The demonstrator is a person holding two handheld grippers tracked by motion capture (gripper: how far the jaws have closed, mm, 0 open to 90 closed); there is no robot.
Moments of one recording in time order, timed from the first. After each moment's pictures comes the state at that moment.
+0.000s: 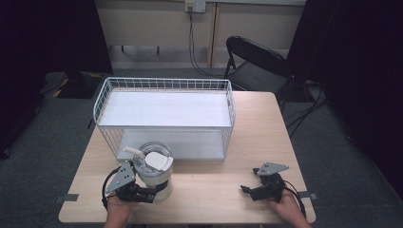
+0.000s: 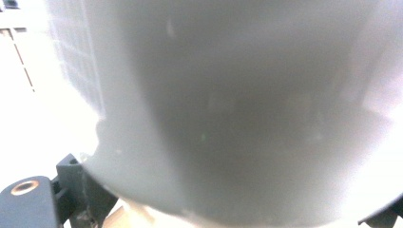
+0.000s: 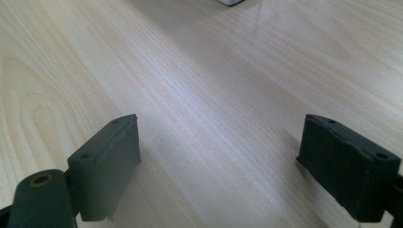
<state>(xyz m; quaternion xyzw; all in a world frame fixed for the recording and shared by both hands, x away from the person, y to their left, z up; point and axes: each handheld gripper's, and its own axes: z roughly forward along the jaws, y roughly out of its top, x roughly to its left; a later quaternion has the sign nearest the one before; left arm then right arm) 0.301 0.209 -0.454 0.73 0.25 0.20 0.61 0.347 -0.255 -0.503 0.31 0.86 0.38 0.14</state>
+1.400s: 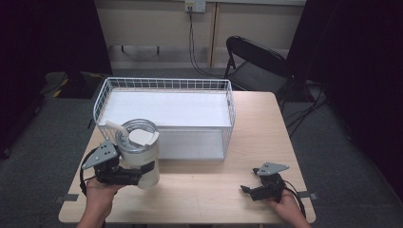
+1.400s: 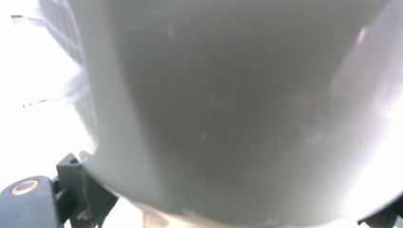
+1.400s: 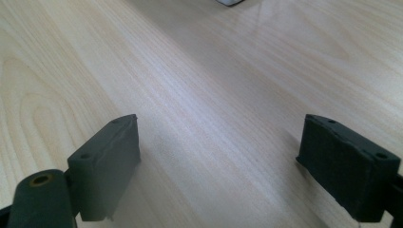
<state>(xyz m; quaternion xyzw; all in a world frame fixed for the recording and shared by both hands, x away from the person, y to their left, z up) 0.314 0.234 -0.374 0.73 0.30 0.18 0.59 0.347 -0.255 -0.503 0.31 0.86 0.38 0.14</state>
